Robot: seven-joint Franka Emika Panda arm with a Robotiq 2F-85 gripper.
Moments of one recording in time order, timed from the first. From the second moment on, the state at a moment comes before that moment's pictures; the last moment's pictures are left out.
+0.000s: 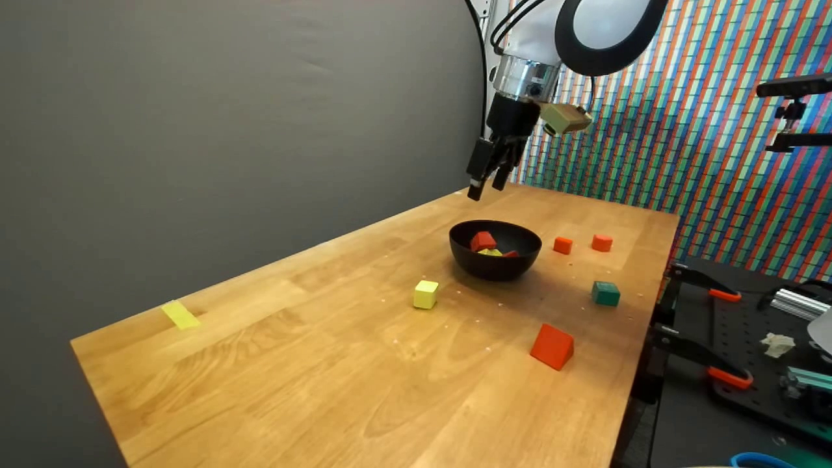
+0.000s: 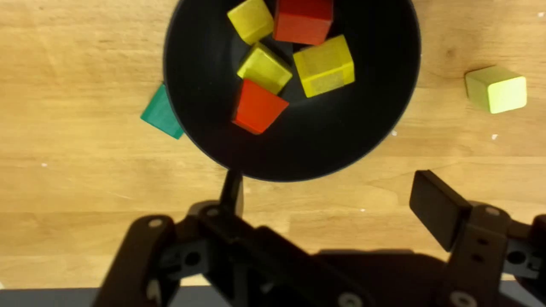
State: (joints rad) arm 0.12 0.10 0.04 -2.49 -0.05 2.83 0.13
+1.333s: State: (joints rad) arm 0.06 0.48 0.30 -2.31 0.11 2.89 -0.45
